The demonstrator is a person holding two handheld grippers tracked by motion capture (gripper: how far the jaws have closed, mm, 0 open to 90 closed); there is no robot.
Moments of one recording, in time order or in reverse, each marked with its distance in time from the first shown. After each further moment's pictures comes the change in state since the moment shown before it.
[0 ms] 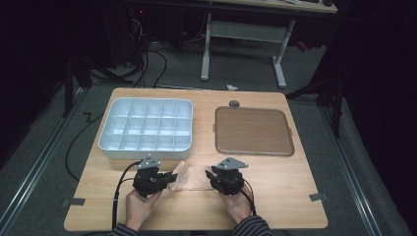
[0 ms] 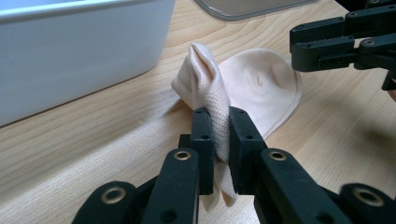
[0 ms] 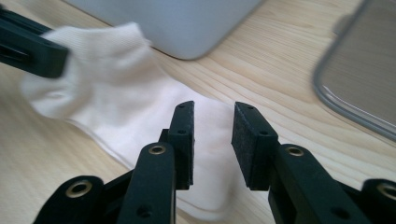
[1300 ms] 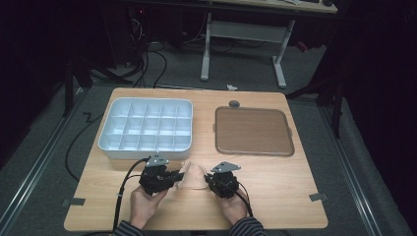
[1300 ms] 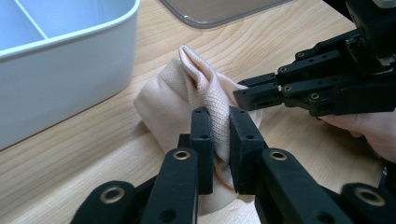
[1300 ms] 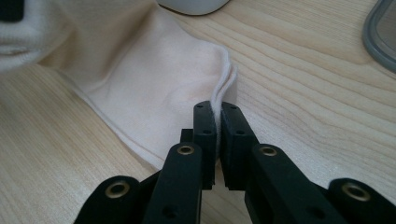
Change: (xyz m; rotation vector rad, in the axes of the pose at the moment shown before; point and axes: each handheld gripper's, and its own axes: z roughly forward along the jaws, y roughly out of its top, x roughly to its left) left arm -0.017 0.018 0.007 0.022 -0.034 0.060; right arm 0.003 -0.019 0.029 0.083 0.041 0.011
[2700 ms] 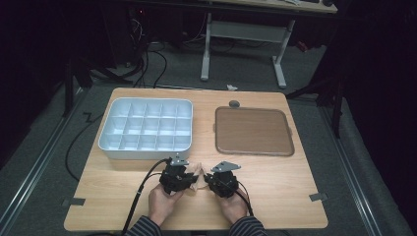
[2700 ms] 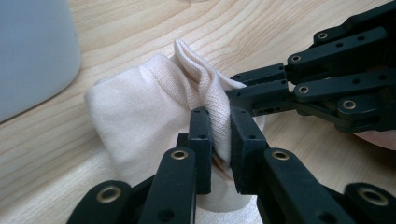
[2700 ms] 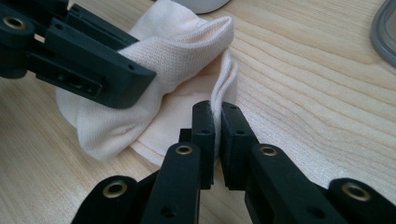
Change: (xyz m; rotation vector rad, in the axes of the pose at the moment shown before) left arm -0.014 0.003 0.056 0.095 0.015 0.006; right arm -0.003 -0.001 0.004 0.000 0.020 -0.002
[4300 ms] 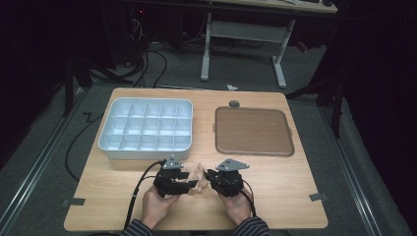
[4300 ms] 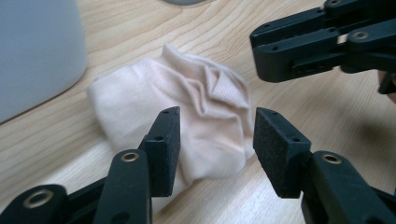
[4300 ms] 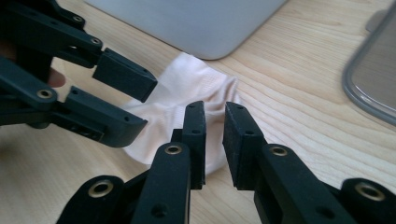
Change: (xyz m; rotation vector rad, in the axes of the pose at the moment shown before) left arm 0.004 -0.009 -0.021 -0.035 -0.032 0.023; right arm 0.005 0.015 -0.034 -0.094 0.030 -0.008
